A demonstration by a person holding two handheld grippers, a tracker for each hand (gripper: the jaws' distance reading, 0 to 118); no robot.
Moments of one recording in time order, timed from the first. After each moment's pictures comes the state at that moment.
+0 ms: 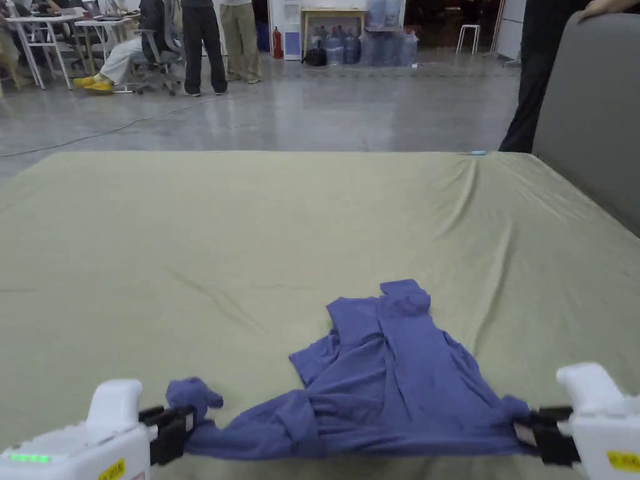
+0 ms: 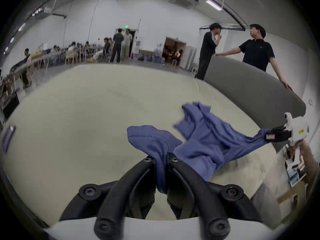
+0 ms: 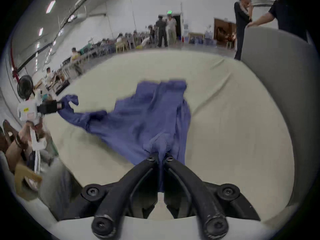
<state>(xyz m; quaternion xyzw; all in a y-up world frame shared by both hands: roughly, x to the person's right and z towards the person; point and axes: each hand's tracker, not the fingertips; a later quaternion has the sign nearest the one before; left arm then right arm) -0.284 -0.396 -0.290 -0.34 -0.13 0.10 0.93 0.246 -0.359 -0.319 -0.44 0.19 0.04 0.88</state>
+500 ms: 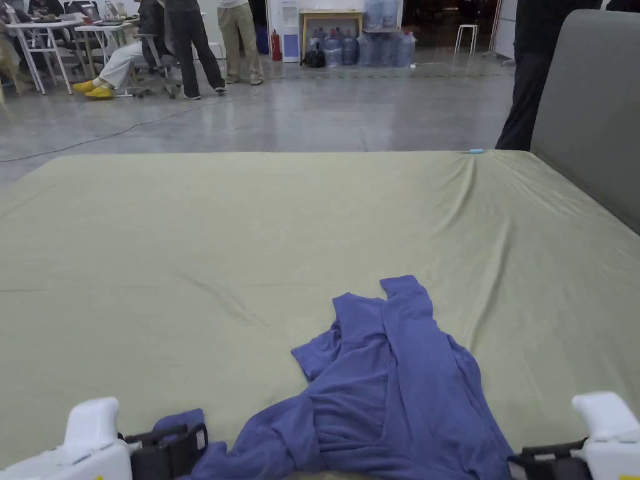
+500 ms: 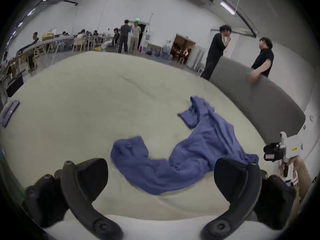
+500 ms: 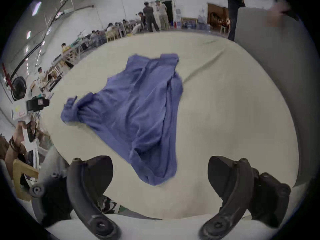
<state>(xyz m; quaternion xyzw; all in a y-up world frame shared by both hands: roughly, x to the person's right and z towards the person) -0.302 -0.371 -0.270 -0.31 -0.10 0.15 0.93 0.264 -0.355 -0.301 -0.44 0.15 0.01 0.89</state>
